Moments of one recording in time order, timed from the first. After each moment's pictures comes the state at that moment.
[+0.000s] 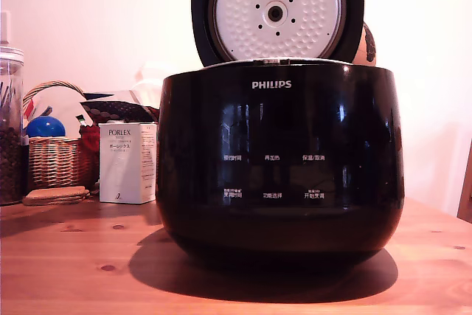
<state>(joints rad) -0.39 2.18 2.47 -0.84 0.77 0.32</state>
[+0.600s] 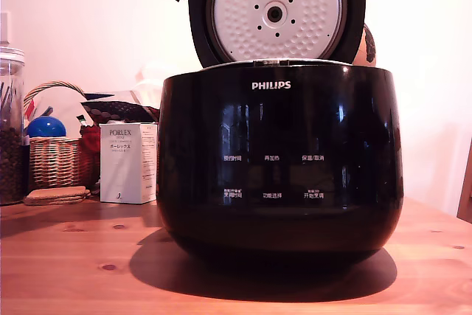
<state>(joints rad) -0.39 2.18 2.47 -0.89 0.78 0.32</state>
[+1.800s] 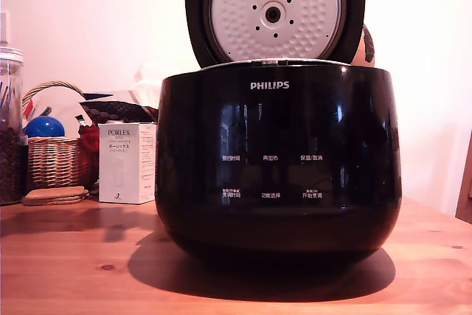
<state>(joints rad) -0.41 1.96 2.30 -0.99 0.78 0.25</state>
